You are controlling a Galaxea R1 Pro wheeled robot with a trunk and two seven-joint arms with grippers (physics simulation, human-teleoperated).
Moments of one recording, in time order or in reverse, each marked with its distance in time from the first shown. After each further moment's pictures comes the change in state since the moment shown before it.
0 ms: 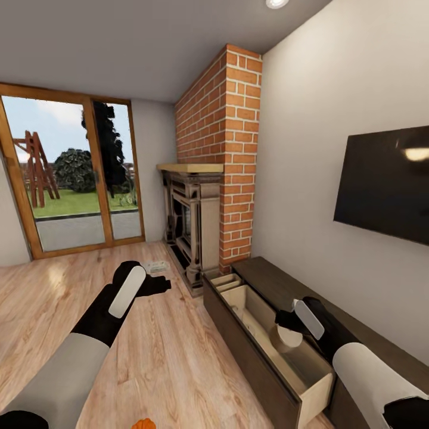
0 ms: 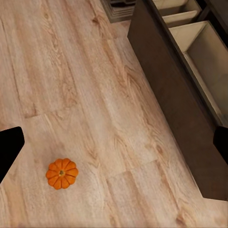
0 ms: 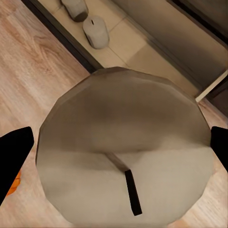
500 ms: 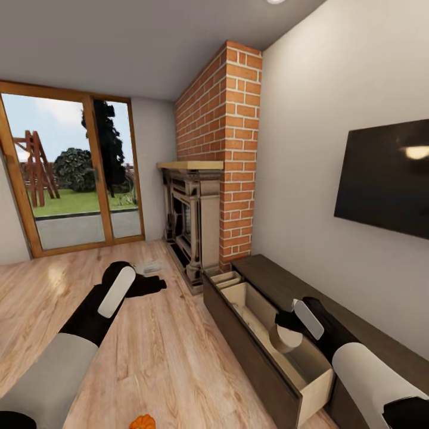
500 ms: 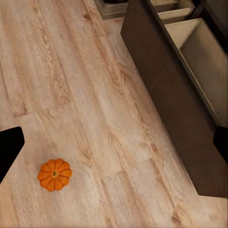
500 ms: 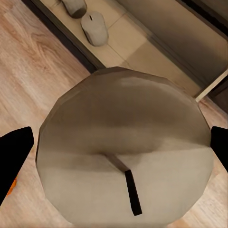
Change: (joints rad) left arm 0.000 0.062 0.006 0.009 0.014 0.001 -0.105; right arm 0.000 0.002 0.000 0.000 0.001 -0.003 -0.002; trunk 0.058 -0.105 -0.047
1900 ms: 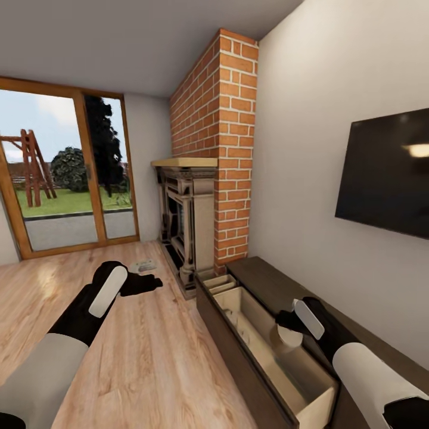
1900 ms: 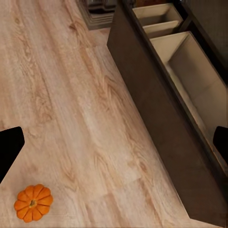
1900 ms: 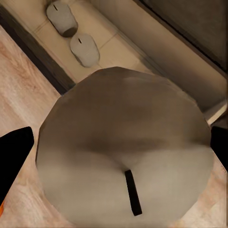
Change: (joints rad) left arm 0.000 0.053 -0.003 -0.008 0.006 -0.002 -0.078; right arm 0.000 -0.002 -0.001 -0.001 0.000 0.000 0.000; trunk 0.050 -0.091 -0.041
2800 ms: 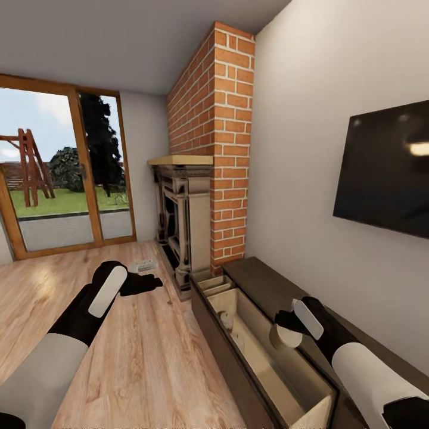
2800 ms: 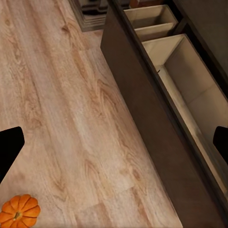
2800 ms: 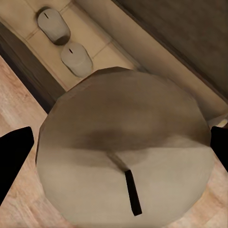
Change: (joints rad) left arm 0.000 0.001 0.003 -0.001 0.002 0.000 0.000; right arm 0.000 0.003 0.005 0.000 0.003 0.000 0.001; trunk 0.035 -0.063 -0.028
